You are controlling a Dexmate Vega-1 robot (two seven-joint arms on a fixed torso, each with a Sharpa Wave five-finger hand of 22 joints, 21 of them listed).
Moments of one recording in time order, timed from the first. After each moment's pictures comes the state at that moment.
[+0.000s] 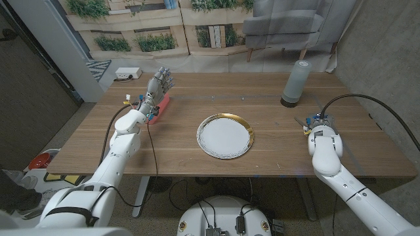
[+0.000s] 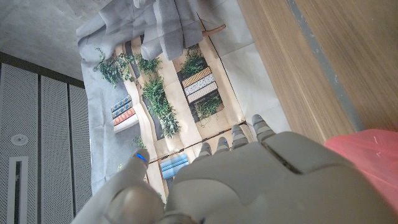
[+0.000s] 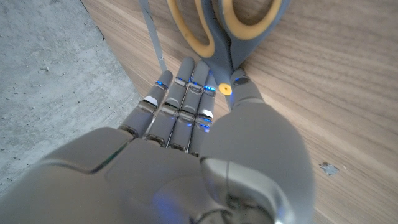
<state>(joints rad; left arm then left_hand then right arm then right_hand) 0.73 0.29 0.00 -1.05 -0.35 -0.39 -0.48 0.06 0.09 0.46 0.10 0.21 -0.17 -0.06 0.18 0.17 -0.17 0.01 0.20 0.18 -0.17 0.04 0.18 0.17 -0.17 0.11 0.27 0.20 -1.15 -0.58 -0.30 -1.86 -1.52 -0.69 0.62 1.05 0.06 0.20 -0.16 0.35 0.98 0.06 0.38 0.23 0.95 0.01 0.68 0.36 0.85 -0.09 0.58 0.56 0.58 -0.02 0.26 0.19</state>
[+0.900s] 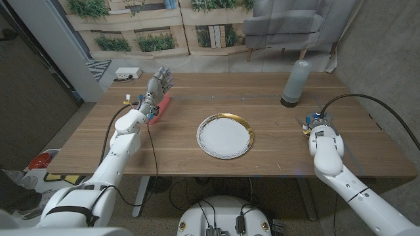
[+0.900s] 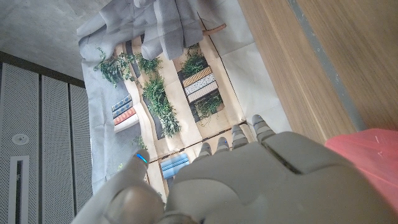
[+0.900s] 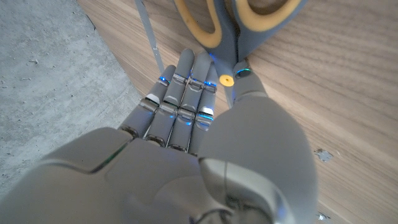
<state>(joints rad) 0.73 0.29 0.00 -1.05 -0.35 -0.39 -0.48 0.06 0.09 0.45 0.10 0.21 -0.17 -0.06 0.18 0.17 -0.17 0.01 0.20 0.18 -0.17 0.04 0.18 0.17 -0.17 0.11 0.27 0.20 -1.16 -0.60 -0.30 -1.89 -1.45 -0.69 0.54 1.08 0.03 0.21 -0.16 0.33 1.06 0.08 0.38 0.23 1.04 0.02 0.77 0.43 0.89 -0.08 0.65 0.64 0.64 -0.04 0.29 0.20</state>
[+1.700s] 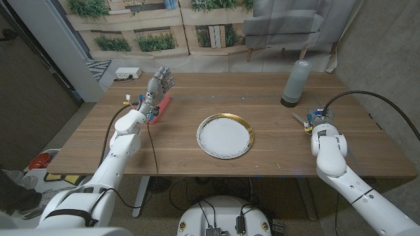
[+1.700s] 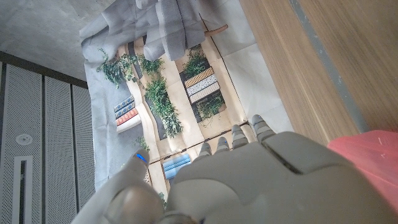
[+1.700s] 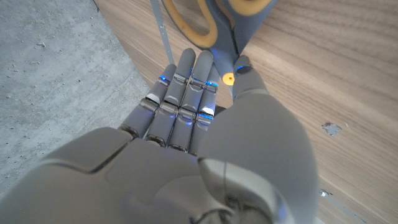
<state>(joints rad) 0.75 0.29 0.00 -1.08 -0.35 -0.39 -0.47 0.06 0.09 0.45 0.10 0.21 -0.17 -0.06 0.18 0.17 -0.17 0.01 0.20 0.18 -0.17 0.04 0.18 0.17 -0.17 0.11 0.27 0.20 -1.18 -0.62 -0.29 -1.94 -1.44 -0.70 0.49 1.08 0.03 0.21 -0.16 0.32 1.06 0.08 0.38 0.23 1.03 0.02 0.77 0.45 0.89 -0.07 0.65 0.66 0.65 -0.04 0.31 0.20</state>
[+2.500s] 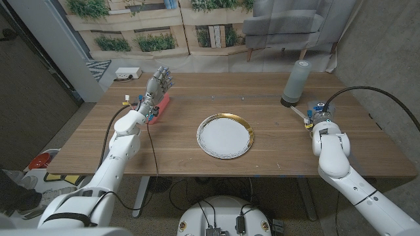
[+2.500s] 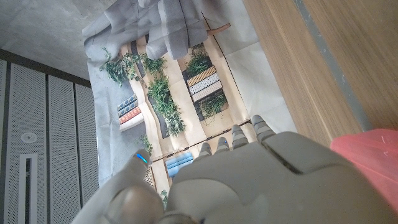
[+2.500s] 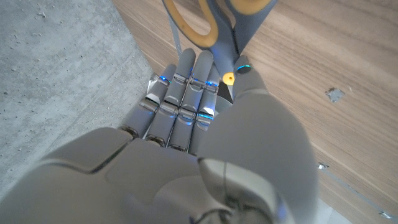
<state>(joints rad) 0.77 0.29 -0.01 -1.12 -0.36 -0.38 -0.46 0.07 0.09 0.45 0.10 0.21 -0.17 -0.06 0.18 0.17 -0.17 0.01 0.20 0.18 -0.17 0.04 0.18 0.17 -0.17 0.11 0.26 0.20 -1.20 -0.63 -0.27 -2.00 -1.45 -0.68 0.44 1.08 0.03 0.21 -0.16 0.32 1.06 0.08 0.39 0.23 1.03 0.02 0.78 0.46 0.90 -0.07 0.65 0.67 0.65 -0.04 0.31 0.20</state>
